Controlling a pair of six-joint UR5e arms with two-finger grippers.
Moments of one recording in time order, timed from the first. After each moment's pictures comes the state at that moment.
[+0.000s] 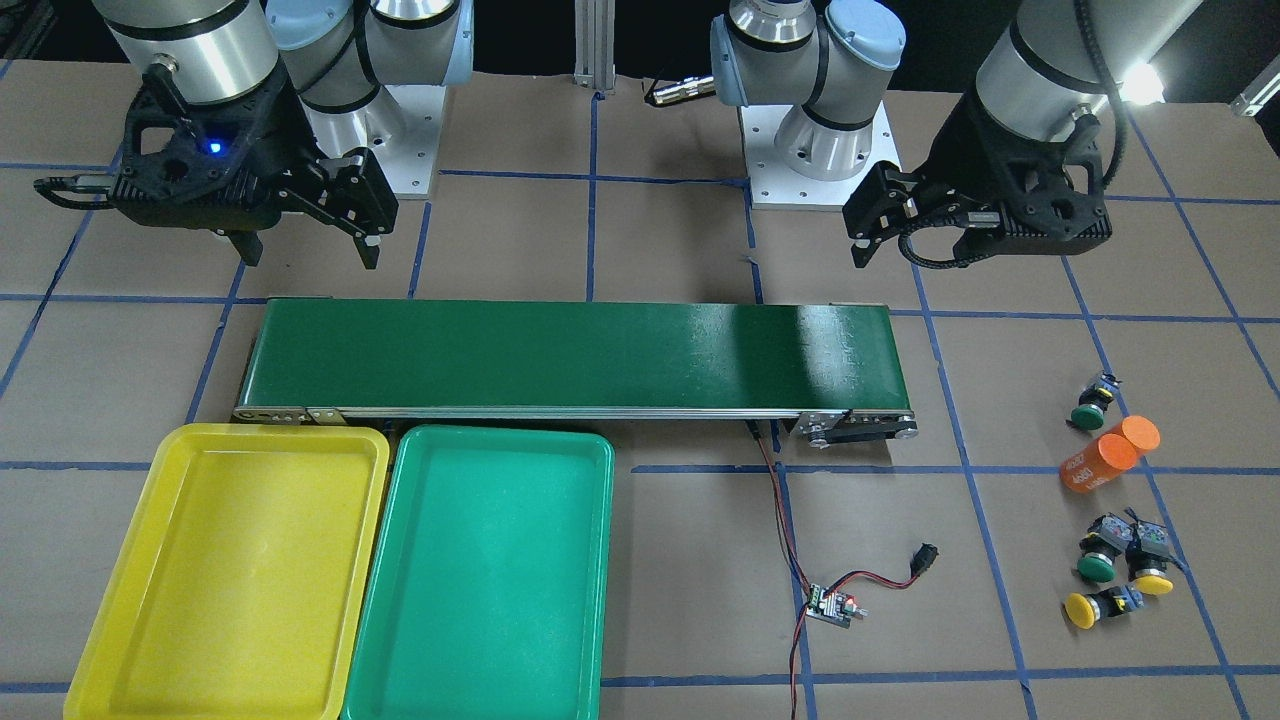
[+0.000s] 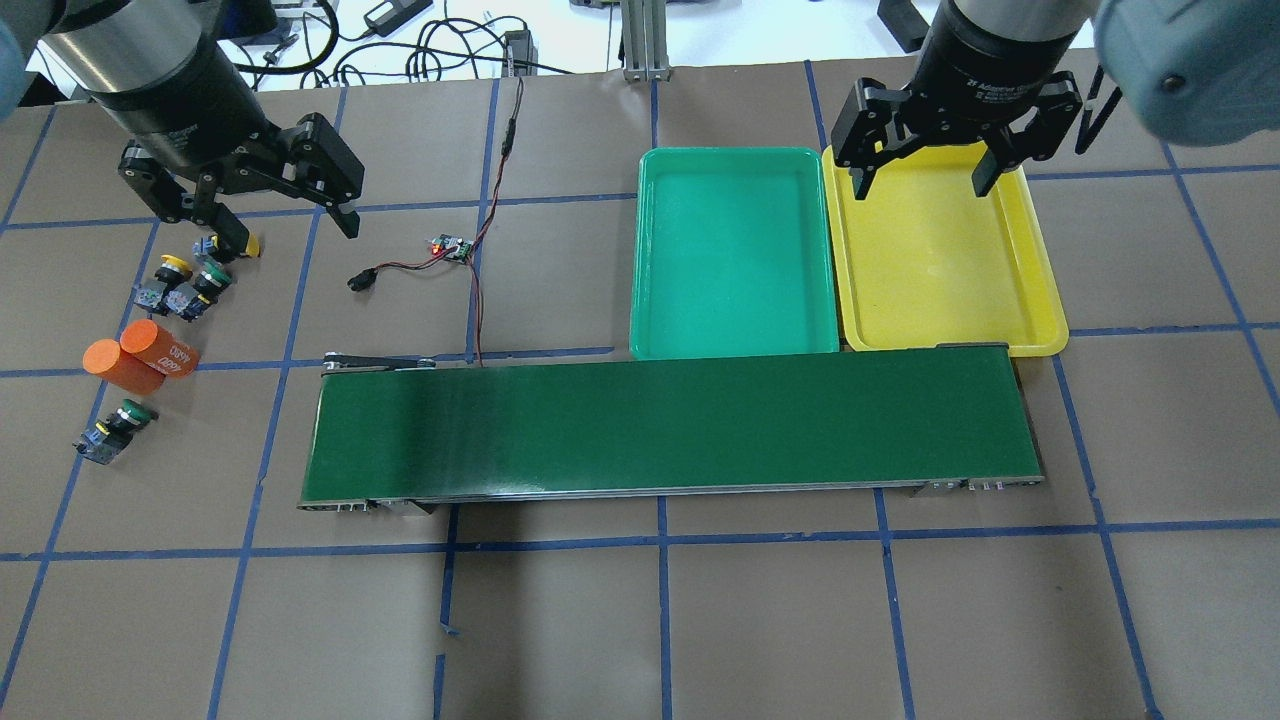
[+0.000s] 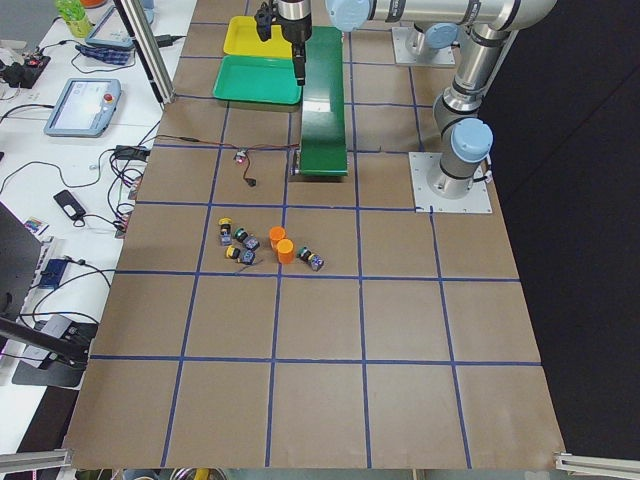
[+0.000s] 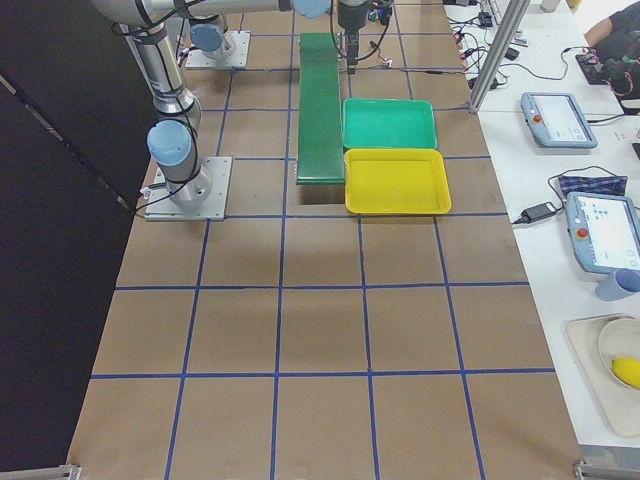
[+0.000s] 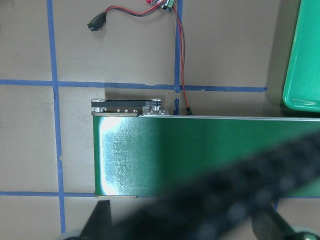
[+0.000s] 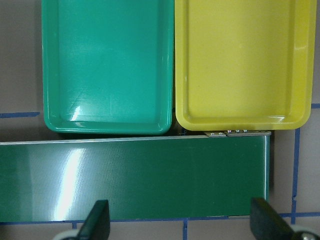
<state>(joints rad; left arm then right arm) -1.48 -1.60 -1.49 -1.69 1.53 0.03 1.62 -1.53 1.48 -1.57 -1.56 0.07</state>
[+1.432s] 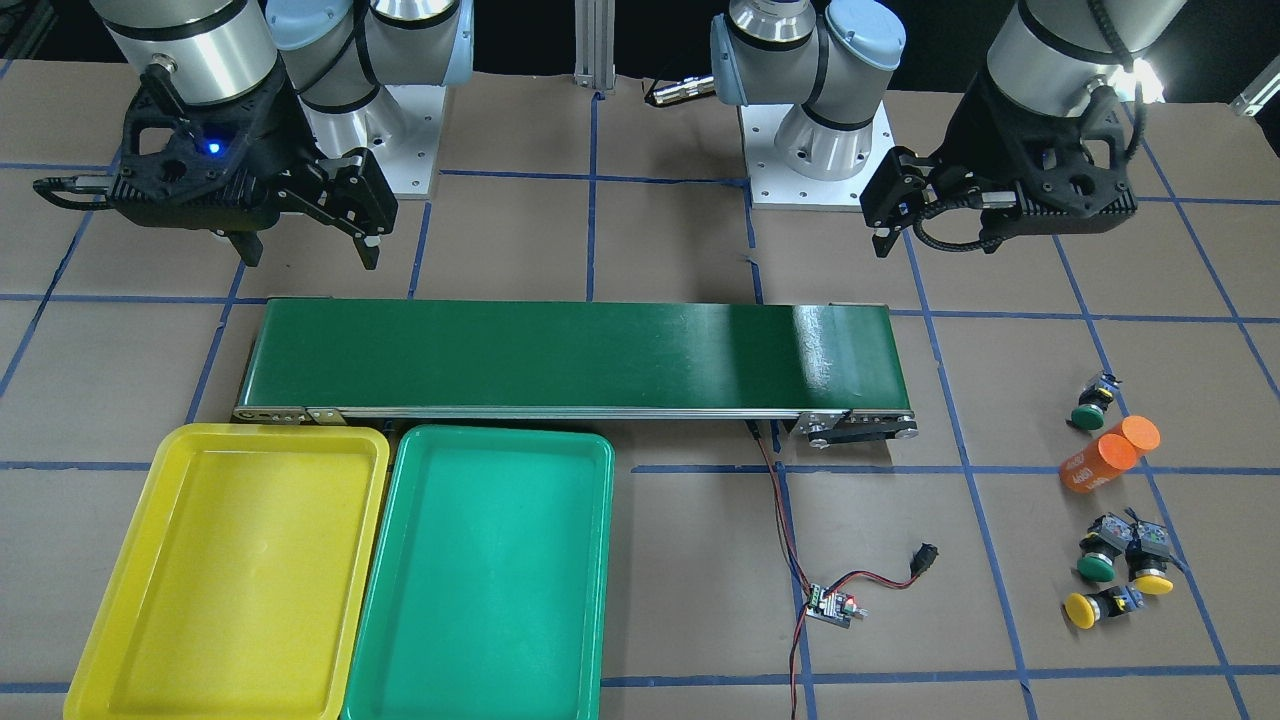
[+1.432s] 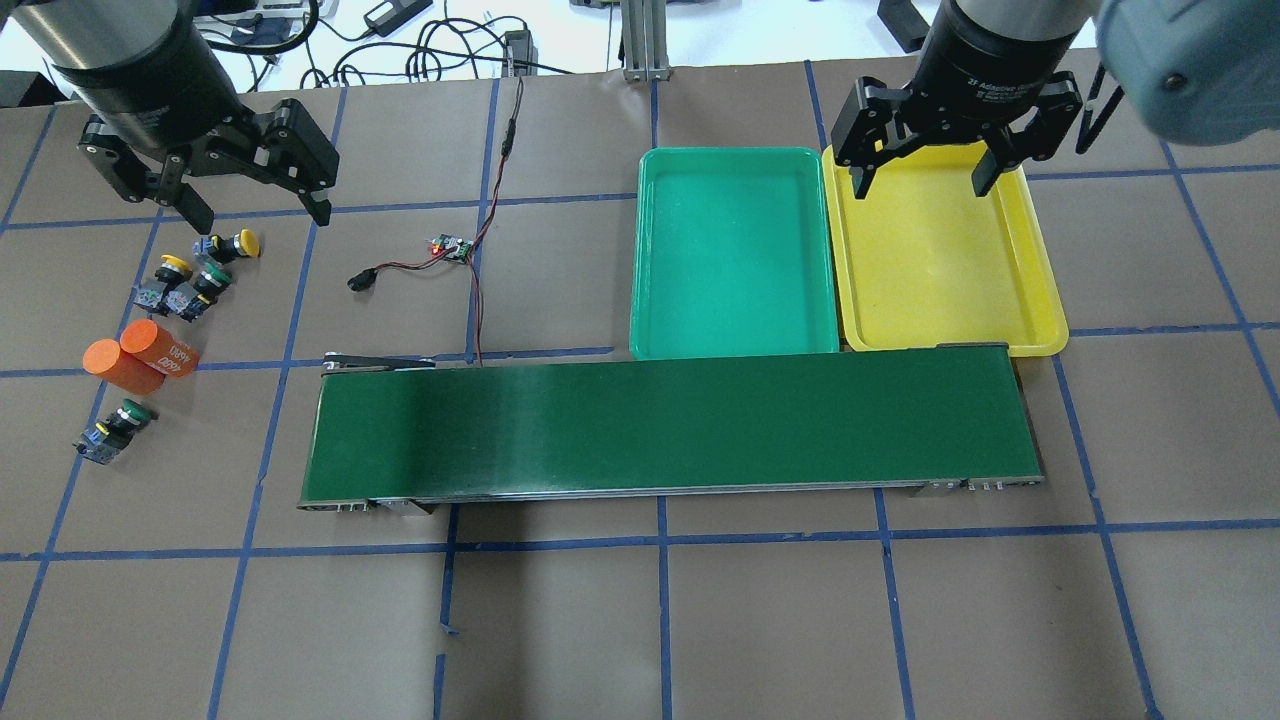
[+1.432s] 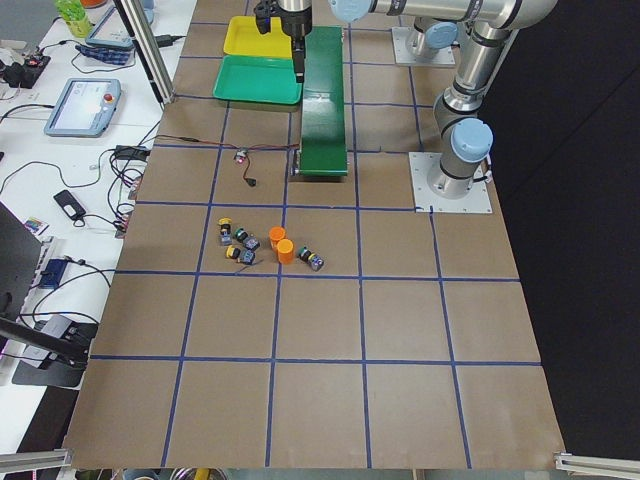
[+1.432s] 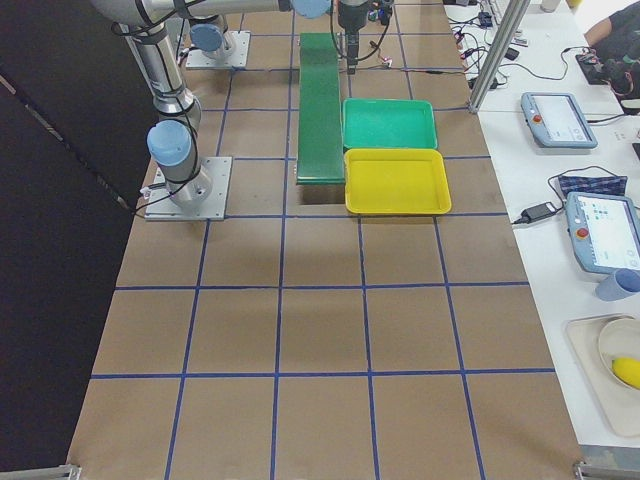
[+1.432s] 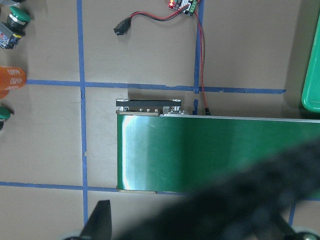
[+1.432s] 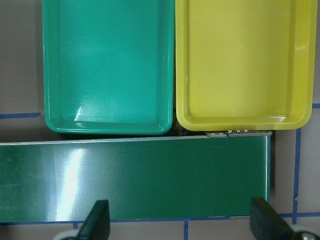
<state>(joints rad) -1.48 -1.60 -1.45 -1.68 1.60 0.06 1.62 -1.53 1.48 -1.57 -1.56 0.07</state>
